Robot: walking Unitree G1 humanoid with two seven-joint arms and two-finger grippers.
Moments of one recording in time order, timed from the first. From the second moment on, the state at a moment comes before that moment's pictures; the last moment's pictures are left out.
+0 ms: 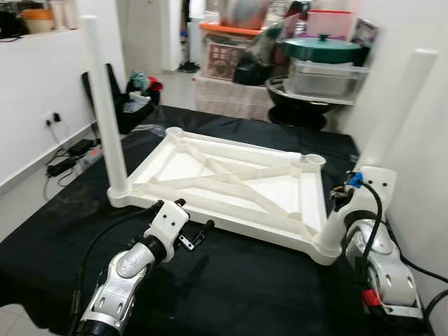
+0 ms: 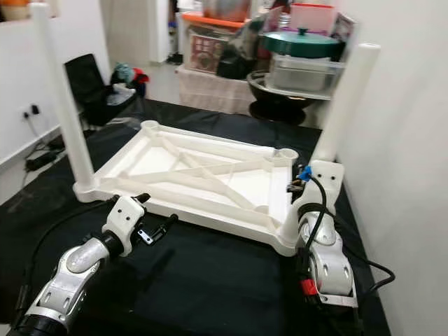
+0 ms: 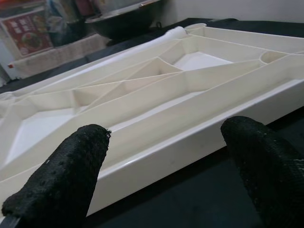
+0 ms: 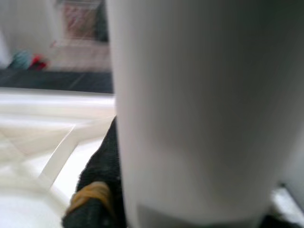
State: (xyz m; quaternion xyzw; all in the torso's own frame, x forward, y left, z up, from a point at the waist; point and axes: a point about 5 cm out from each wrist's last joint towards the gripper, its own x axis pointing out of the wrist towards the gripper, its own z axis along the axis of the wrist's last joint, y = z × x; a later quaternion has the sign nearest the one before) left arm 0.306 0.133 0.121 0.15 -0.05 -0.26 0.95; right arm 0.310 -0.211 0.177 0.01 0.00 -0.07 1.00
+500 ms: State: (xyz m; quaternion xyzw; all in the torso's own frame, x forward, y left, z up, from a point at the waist) left arm 0.307 0.132 0.122 0.15 -0.05 -0.26 0.95; right arm 0.251 -0.136 0.194 -0.01 -0.05 0.39 0.92
